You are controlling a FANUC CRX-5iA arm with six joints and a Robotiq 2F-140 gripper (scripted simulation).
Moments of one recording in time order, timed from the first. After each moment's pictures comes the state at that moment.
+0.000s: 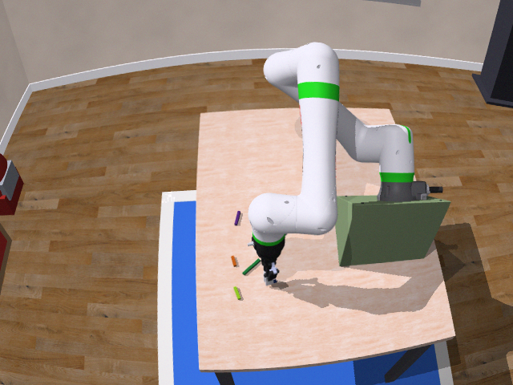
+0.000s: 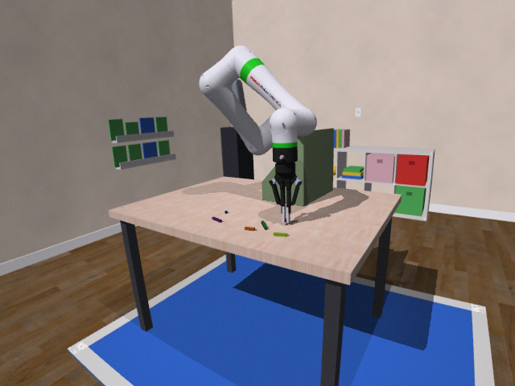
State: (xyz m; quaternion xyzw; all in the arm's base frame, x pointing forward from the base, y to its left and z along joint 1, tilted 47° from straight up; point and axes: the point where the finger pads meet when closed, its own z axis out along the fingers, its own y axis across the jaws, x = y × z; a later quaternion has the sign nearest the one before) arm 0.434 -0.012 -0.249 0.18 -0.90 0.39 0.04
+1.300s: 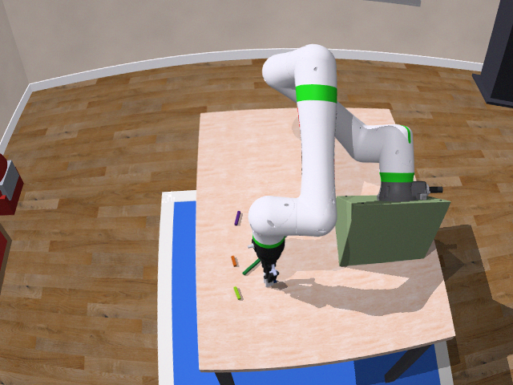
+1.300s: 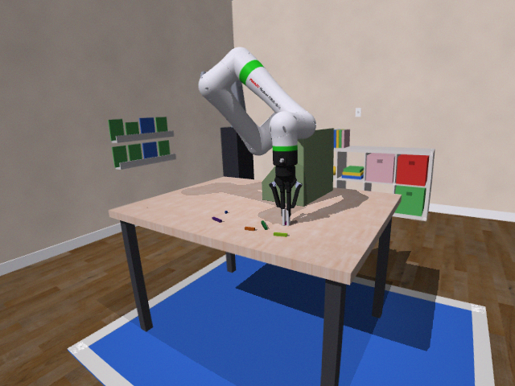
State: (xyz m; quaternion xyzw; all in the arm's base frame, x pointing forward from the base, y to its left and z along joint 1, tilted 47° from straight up) arm 0.435 -0.021 -0.257 0.18 -0.90 0.39 0.04
